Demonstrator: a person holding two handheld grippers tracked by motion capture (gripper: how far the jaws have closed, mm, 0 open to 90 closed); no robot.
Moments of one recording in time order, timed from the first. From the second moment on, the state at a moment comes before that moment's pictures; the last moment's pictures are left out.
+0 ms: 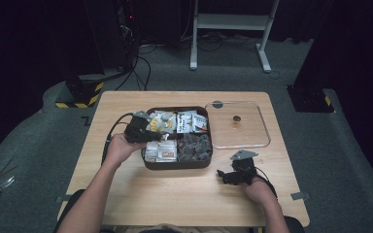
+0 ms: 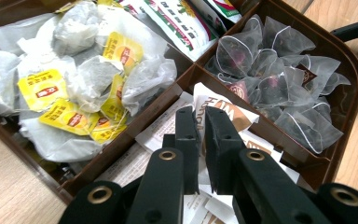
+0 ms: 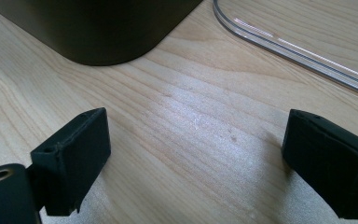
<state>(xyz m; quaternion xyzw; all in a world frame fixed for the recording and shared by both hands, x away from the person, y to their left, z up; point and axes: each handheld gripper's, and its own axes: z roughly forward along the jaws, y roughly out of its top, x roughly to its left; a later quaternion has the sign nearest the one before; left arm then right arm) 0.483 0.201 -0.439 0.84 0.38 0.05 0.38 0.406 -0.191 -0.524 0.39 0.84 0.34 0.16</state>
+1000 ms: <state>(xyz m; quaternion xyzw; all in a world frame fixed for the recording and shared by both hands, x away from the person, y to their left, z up) 0.471 0.249 -0.428 0.81 0.43 0.08 0.38 0.411 -0.190 -0.524 0.38 0.85 0.34 0.15</state>
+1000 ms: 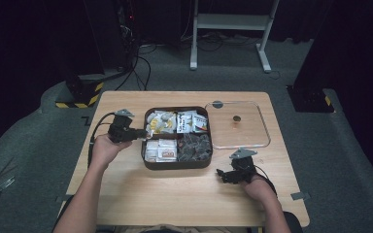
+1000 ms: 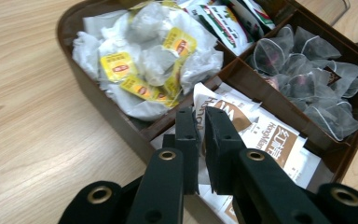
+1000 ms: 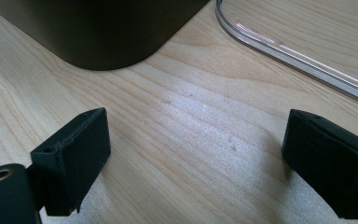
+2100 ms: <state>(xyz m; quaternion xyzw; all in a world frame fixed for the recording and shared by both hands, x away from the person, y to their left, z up) 0.478 0.298 -0.460 0.79 0.50 0.10 0.33 0.419 -0.187 -0.525 0.38 0.85 0.34 0.15</state>
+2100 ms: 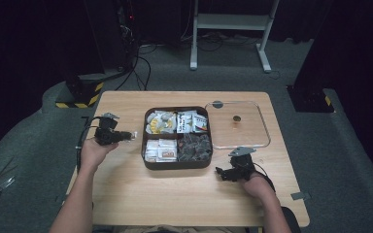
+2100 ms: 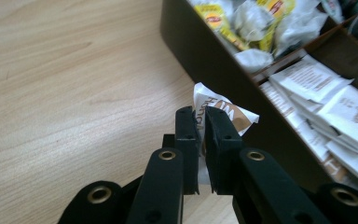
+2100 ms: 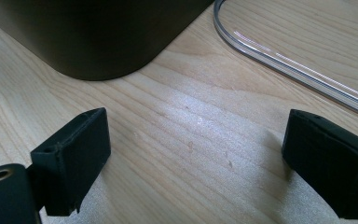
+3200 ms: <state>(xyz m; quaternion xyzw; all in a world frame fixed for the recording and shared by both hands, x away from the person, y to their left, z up) 0.502 0.298 -0.496 0.80 0.51 0.10 0.31 0.420 -0.187 -0.525 0.38 0.85 0.34 0.16</state>
